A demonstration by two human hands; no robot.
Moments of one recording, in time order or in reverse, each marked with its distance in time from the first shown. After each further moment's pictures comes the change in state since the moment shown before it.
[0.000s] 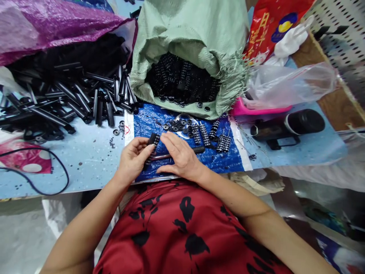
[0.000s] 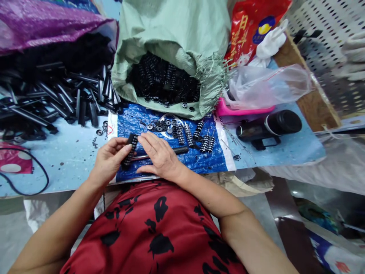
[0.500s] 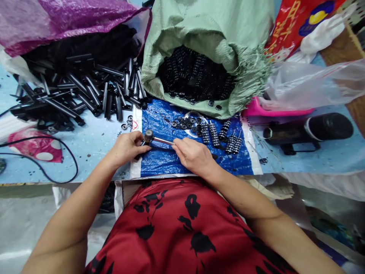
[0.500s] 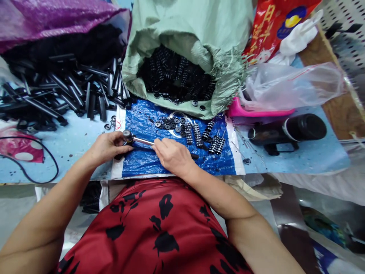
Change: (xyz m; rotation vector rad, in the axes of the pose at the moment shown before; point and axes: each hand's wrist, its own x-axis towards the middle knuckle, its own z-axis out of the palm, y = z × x) left_hand 0.038 -0.009 -0.065 0.677 -0.239 -0.040; right_hand 0.010 0.002 -0.013 -0.119 -0.026 0.081
